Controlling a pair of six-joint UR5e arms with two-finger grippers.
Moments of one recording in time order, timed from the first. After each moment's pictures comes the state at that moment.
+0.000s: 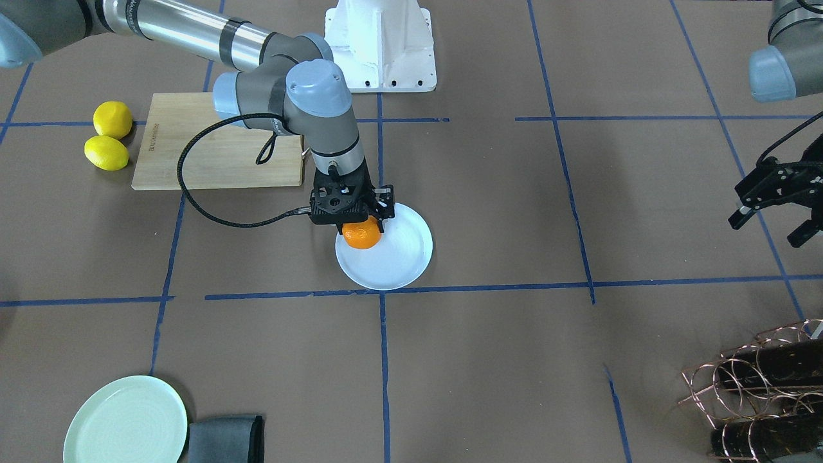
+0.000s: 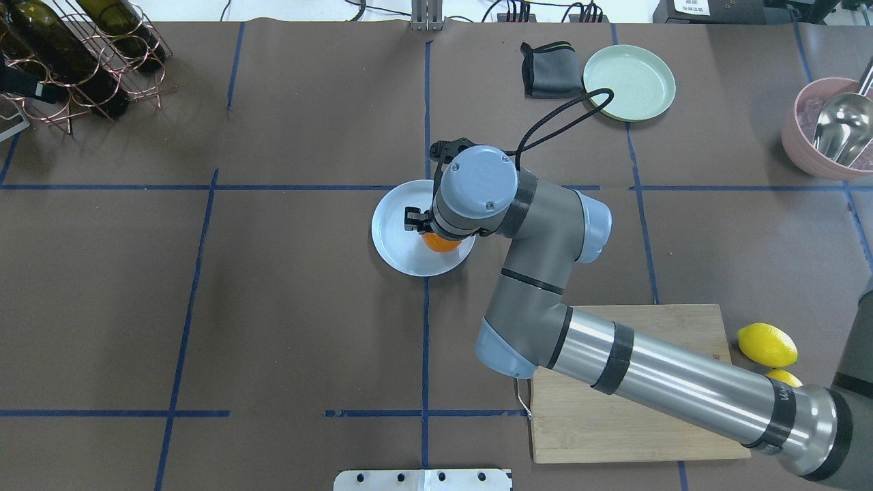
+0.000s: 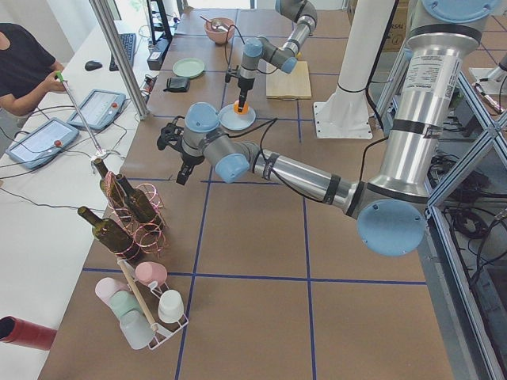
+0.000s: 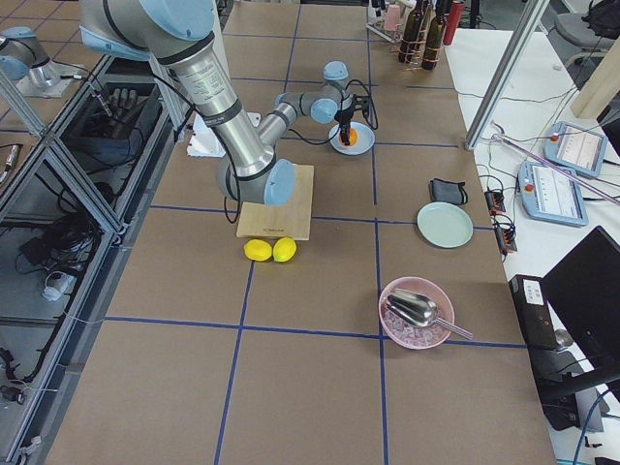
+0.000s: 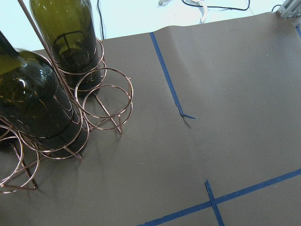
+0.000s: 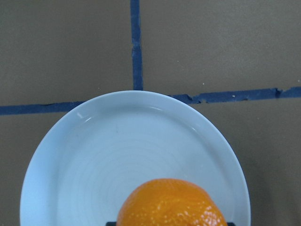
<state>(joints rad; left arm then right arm) -1.29 -1.74 -1.70 -2.09 -2.31 -0.51 0.51 -0.79 1.42 -1.31 1.74 1.30</state>
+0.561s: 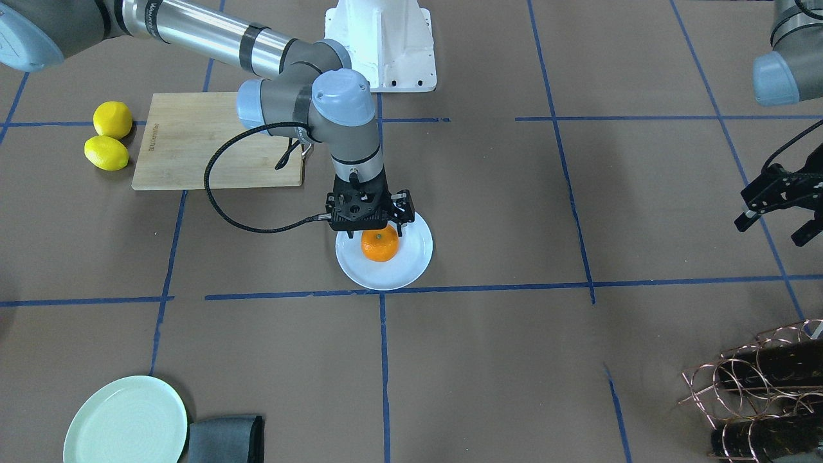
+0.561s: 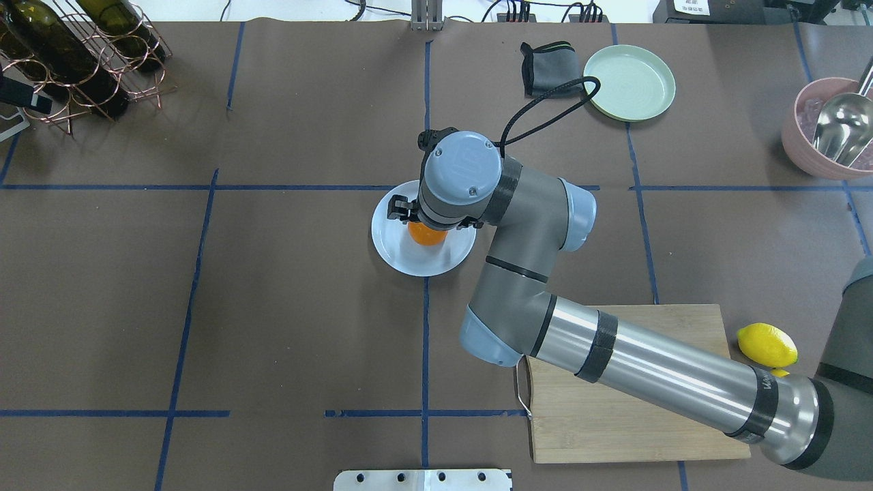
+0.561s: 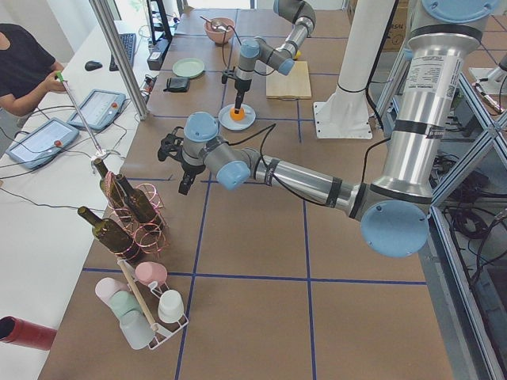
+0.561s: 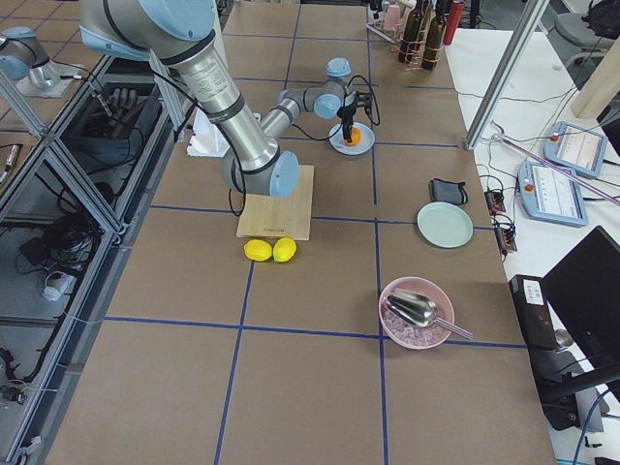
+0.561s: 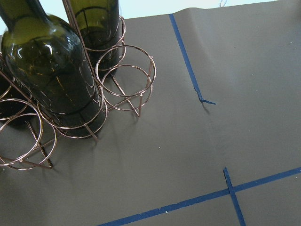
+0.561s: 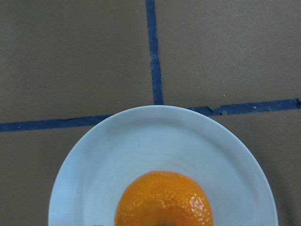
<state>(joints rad) -1.29 -1.73 -1.67 -2.08 -2.31 -0.50 0.54 -0.75 1.41 -1.34 1.78 1.32</state>
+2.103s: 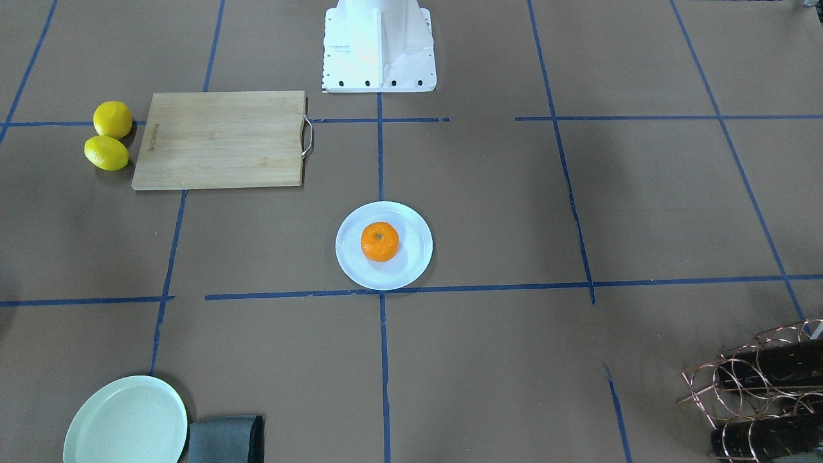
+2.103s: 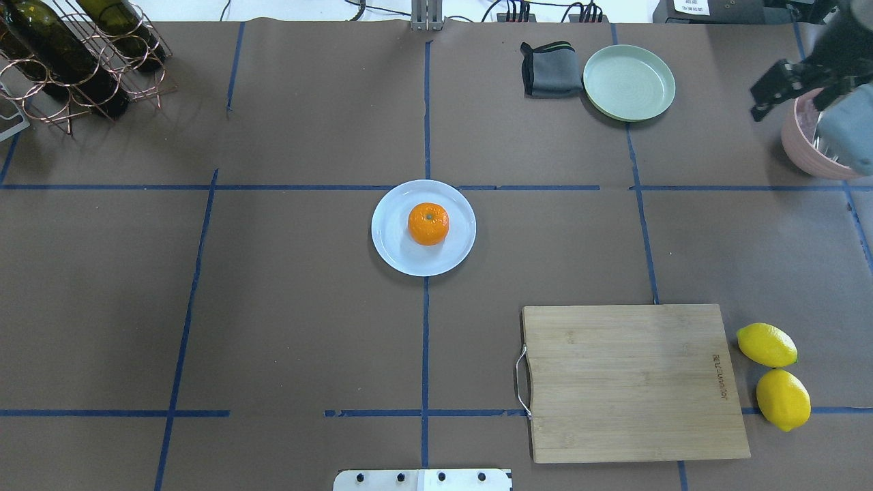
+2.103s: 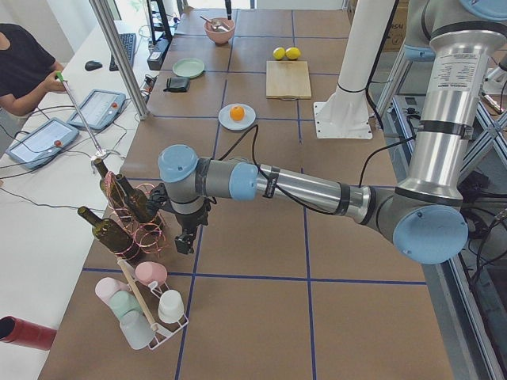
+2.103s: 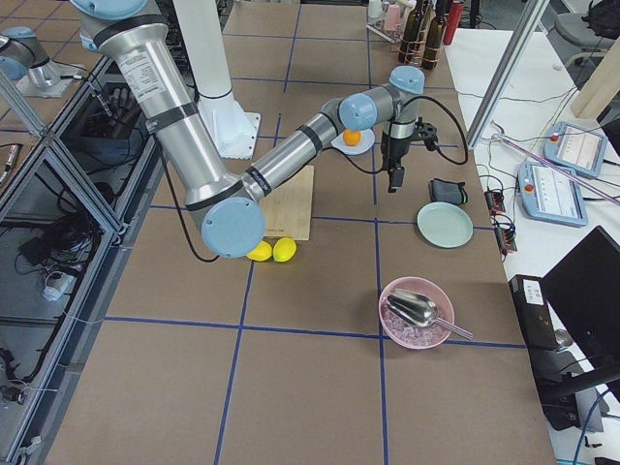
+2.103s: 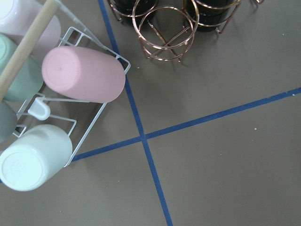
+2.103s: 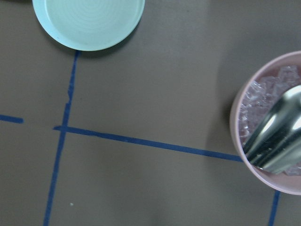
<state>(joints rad) -1.57 -1.70 -1.65 -1.43 -2.32 0.22 1.36 -1.31 1.78 -1.85 2.29 0.11</state>
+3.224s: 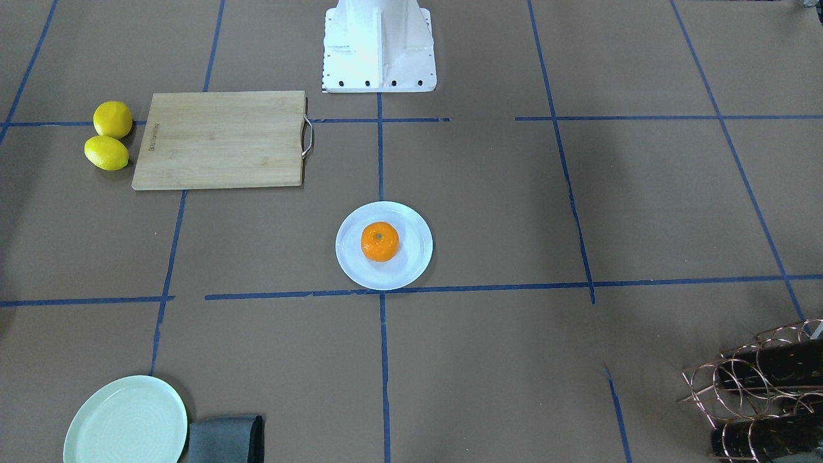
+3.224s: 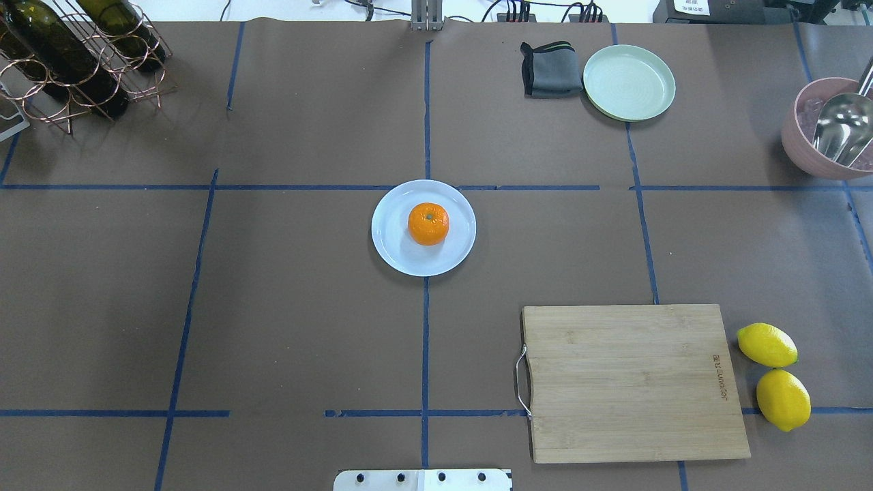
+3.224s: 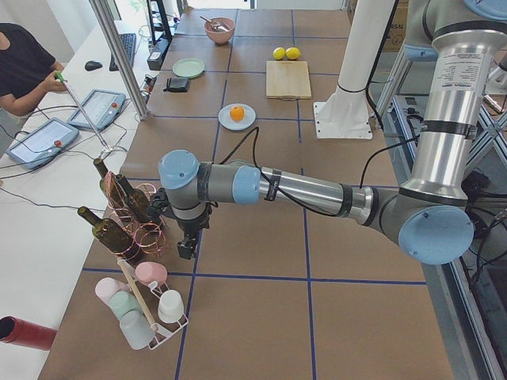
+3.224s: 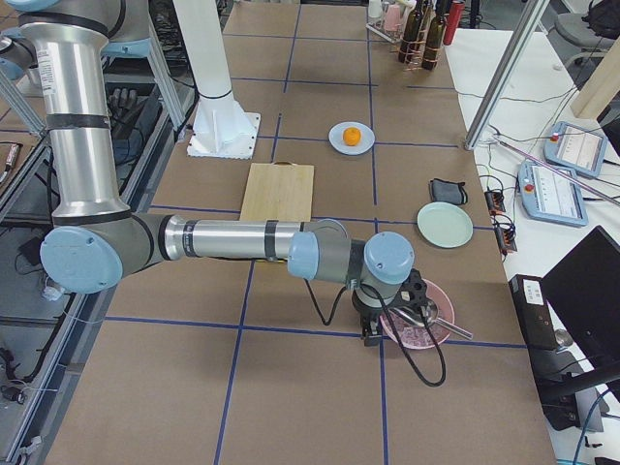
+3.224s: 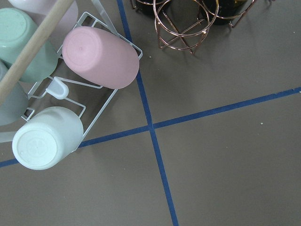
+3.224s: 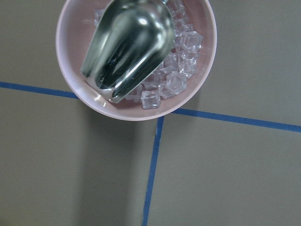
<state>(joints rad) -1.58 -1.69 -1.65 -1.42 -2.33 0.22 1.65 -1.50 1.48 -1.59 2.41 -0.24</state>
